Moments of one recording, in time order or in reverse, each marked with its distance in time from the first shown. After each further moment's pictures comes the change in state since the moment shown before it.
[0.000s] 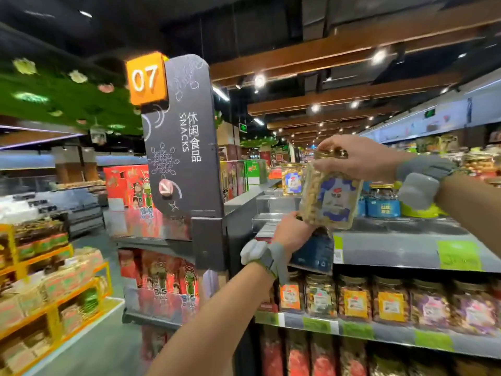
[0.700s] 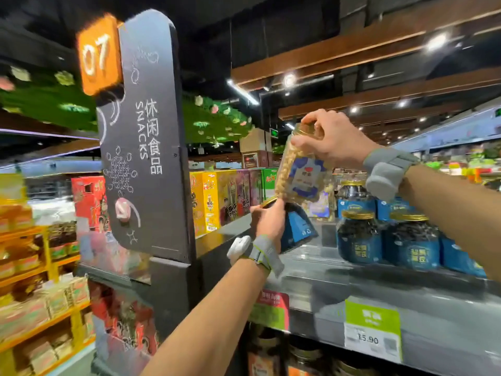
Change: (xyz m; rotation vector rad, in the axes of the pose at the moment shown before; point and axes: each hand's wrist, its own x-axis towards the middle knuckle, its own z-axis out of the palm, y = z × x) left_hand 0.212 -0.037 -0.028 -0.436 0.593 -0.252; right_hand 0.221 0.093 0.101 0.154 0.258 -0.169
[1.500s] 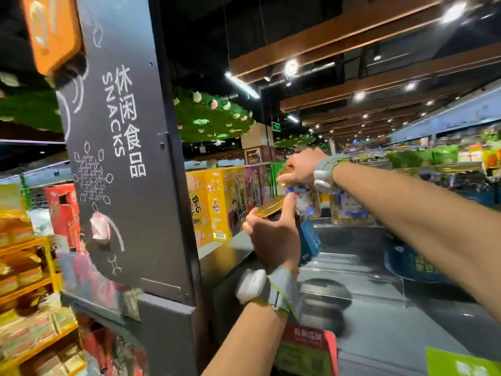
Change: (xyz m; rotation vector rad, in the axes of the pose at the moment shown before) left_hand 0.077 -0.049 -0.009 0.027 0.347 0.212; right_hand 0.119 0.071 0.208 -0.555 -0.457 0.053
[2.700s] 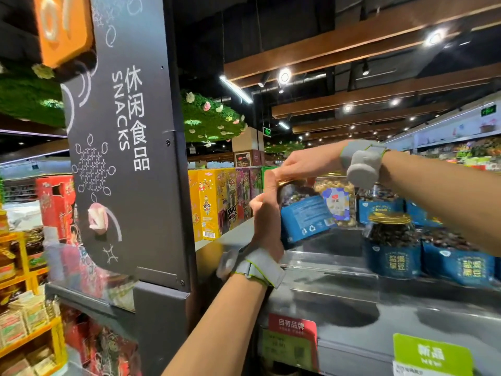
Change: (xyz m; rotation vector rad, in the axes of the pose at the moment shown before) left_hand 0.011 0.022 0.001 -0.558 -0.692 -0.276; right_hand -0.100 -0.018 -0.089 0.613 -0.402 -0.253
